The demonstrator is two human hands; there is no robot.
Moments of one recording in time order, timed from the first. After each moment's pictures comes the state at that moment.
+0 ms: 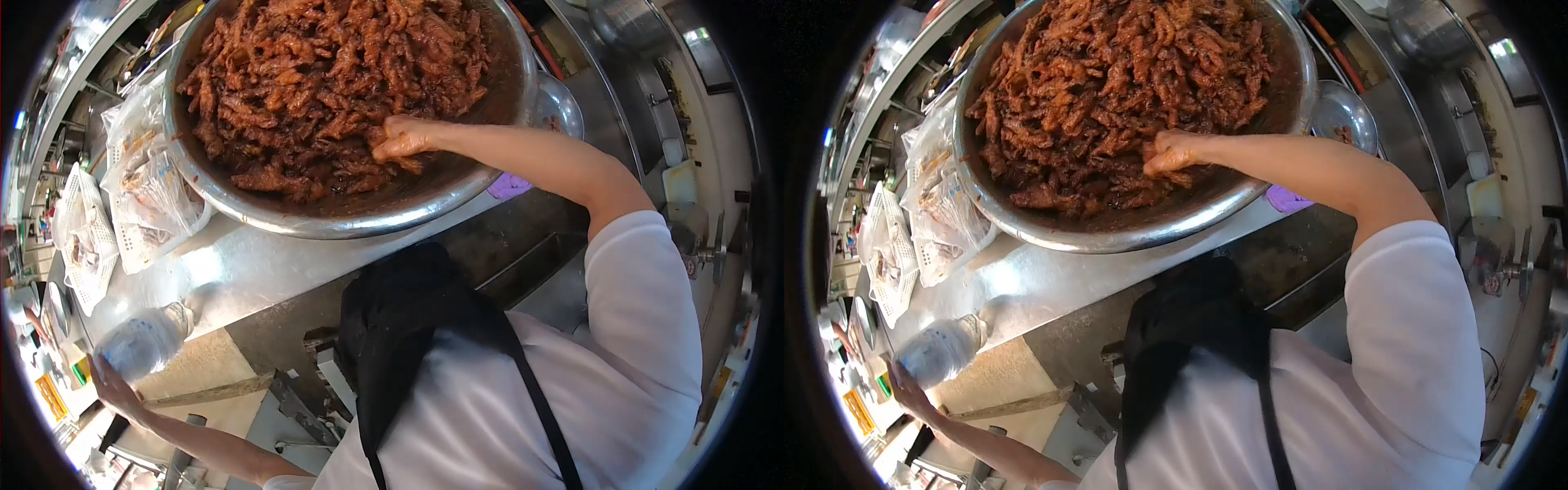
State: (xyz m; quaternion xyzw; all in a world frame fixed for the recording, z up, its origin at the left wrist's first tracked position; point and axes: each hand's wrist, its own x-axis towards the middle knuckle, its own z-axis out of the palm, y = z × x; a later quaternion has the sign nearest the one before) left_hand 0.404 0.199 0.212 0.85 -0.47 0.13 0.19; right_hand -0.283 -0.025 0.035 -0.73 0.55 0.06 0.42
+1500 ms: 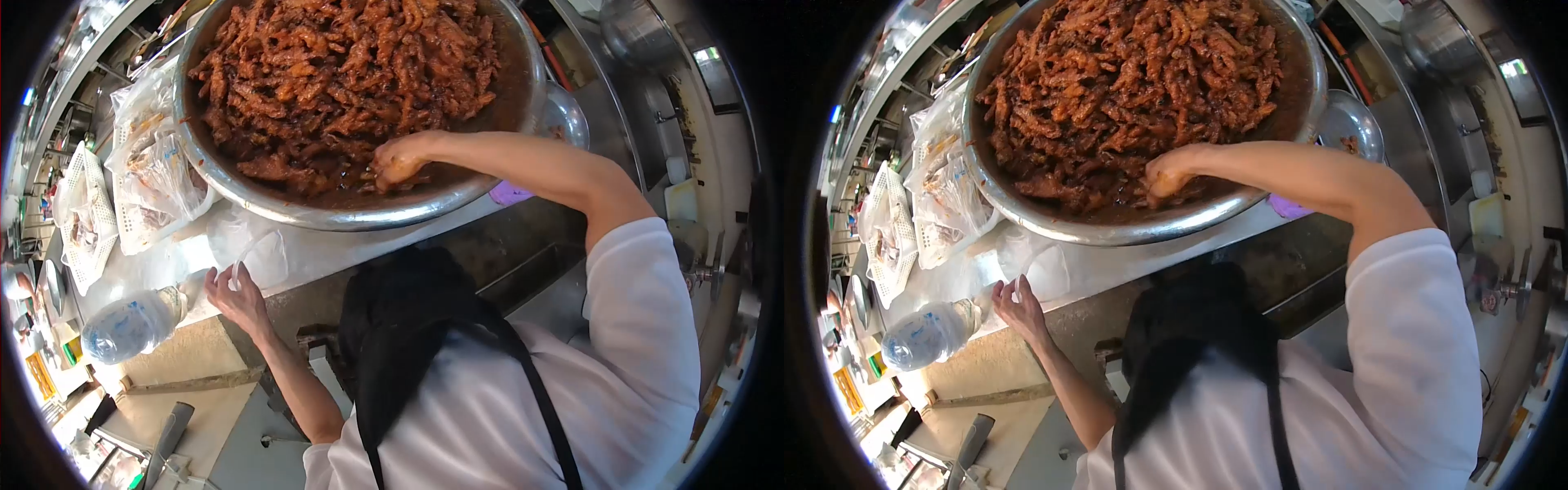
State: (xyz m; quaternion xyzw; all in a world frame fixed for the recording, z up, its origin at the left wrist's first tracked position) left_hand 0.090 0.175 0.048 0.82 -0.50 0.00 0.29; right_hand -0.252 -0.007 0.060 -0.79 0.39 0.29 0.37
